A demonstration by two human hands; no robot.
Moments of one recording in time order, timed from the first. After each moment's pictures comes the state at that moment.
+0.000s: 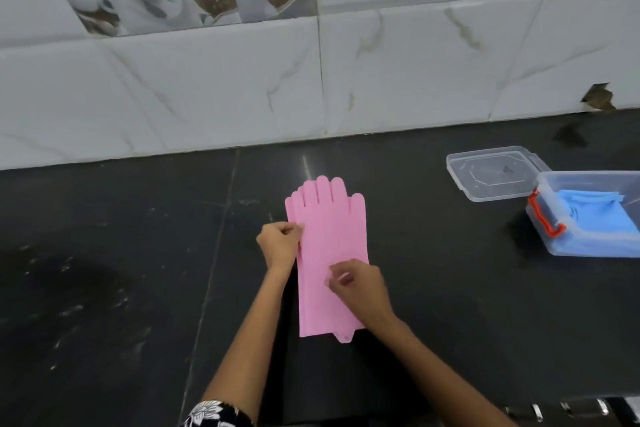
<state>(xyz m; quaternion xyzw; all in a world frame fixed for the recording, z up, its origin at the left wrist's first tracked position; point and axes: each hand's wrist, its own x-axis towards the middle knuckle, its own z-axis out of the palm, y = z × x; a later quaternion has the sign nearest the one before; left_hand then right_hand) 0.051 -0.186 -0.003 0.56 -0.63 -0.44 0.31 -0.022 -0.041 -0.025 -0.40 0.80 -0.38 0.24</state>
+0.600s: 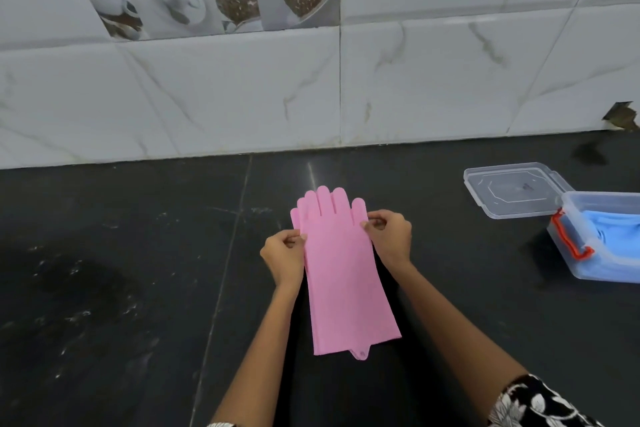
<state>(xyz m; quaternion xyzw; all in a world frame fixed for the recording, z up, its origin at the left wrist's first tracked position) 0.057 -0.201 -0.020 0.57 -0.59 -0.42 0.38 -0.101 -0.119 -0.013 -0.28 0.82 -0.48 0.15</state>
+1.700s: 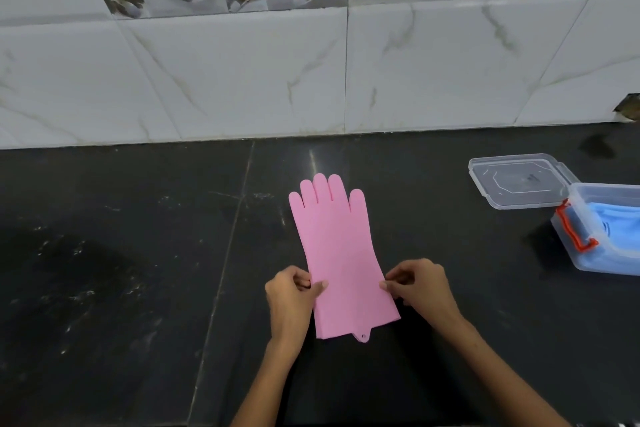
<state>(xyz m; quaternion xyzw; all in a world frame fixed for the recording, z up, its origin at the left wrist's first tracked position) 0.109 -0.123 -0.022 0.56 -0.68 -0.41 0.25 -0.072 -0.013 -0.006 -0.35 0.83 -0.32 0.28</state>
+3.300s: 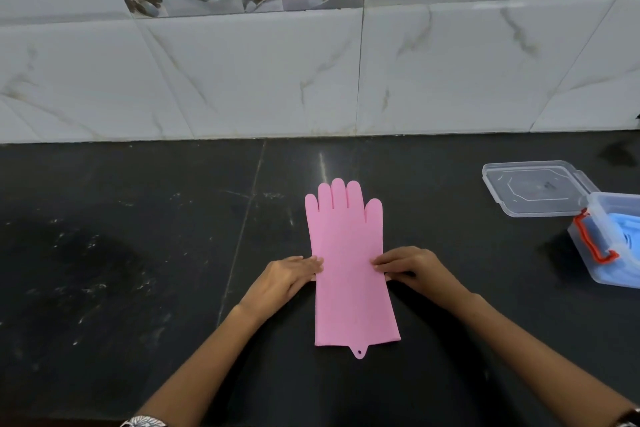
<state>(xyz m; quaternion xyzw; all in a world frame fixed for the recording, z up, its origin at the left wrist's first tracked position) 0.145 -0.196 -0.041 0.20 -0.95 -0.21 0.14 -0.117 -0.040 -0.025 -0.70 0.65 -0.25 0.15</state>
